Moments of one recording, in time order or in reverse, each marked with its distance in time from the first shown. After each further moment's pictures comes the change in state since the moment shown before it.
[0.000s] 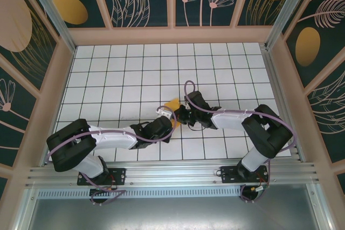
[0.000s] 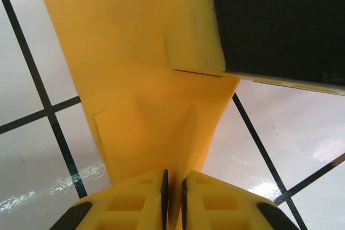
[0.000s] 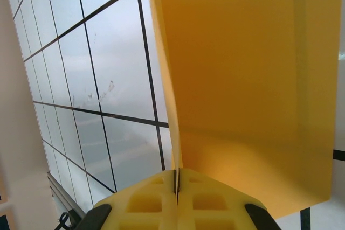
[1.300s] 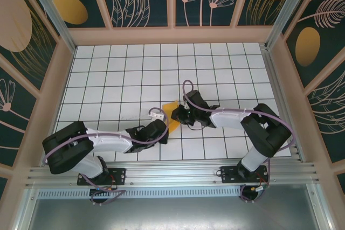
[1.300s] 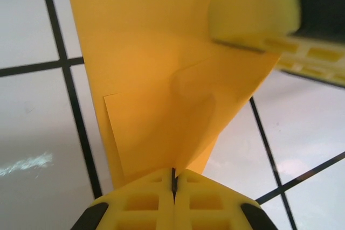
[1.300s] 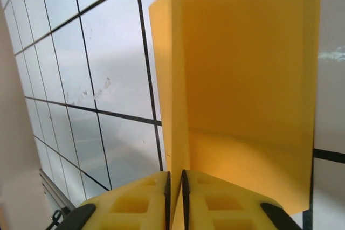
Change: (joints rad) left arm 0.000 -0.053 -0.125 0.116 0.030 -0.203; right arm 0.006 0.015 0.037 -0.048 -0.001 -0.036
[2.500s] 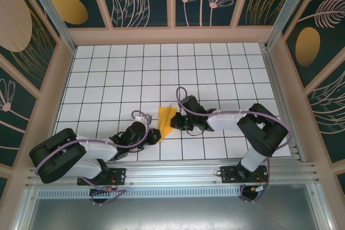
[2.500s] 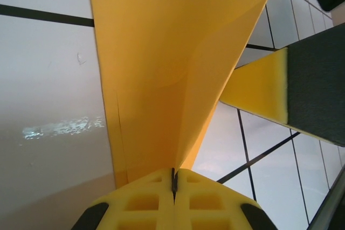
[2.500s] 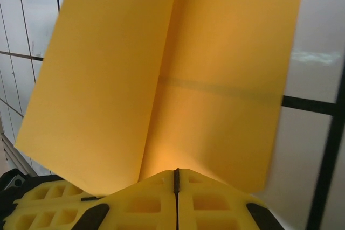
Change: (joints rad) left arm 0.165 -0.123 -0.298 0.415 0.274 -0.146; right arm 0.069 0.038 -0.013 -0.015 -0.018 -0.104
